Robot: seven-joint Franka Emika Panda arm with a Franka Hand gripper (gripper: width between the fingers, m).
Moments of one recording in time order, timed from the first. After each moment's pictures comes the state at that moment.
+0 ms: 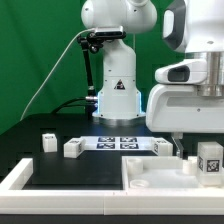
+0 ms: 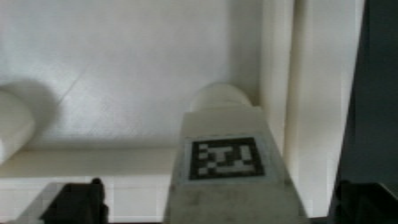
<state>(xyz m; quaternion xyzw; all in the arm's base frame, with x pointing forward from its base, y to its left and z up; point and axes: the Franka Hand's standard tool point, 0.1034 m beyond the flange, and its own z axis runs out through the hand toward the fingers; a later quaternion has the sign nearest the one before) 0.622 0.112 0.070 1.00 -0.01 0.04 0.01</state>
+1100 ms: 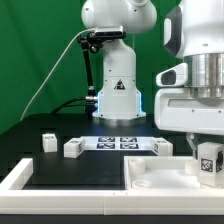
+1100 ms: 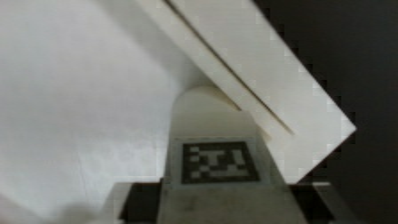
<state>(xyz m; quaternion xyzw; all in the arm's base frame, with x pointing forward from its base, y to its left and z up) 0.620 0.122 0.066 0.90 -0.44 0.06 -0.04</state>
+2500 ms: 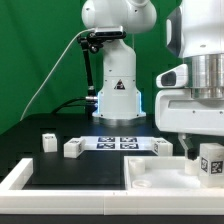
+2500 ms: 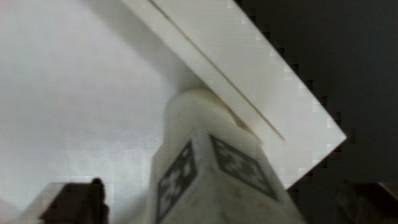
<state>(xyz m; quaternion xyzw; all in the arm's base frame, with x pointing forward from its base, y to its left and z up) 0.623 0.121 0.067 0.95 -0.30 0.05 -0.04</state>
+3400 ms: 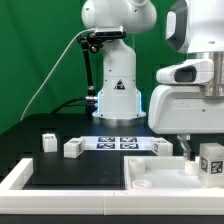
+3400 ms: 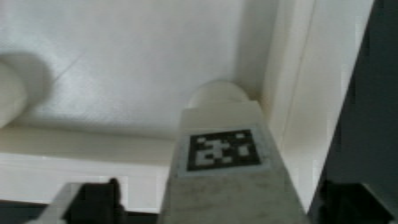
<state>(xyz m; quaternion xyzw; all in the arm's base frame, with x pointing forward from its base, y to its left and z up) 0.624 0.118 0.071 1.00 0.05 0.04 0.01</state>
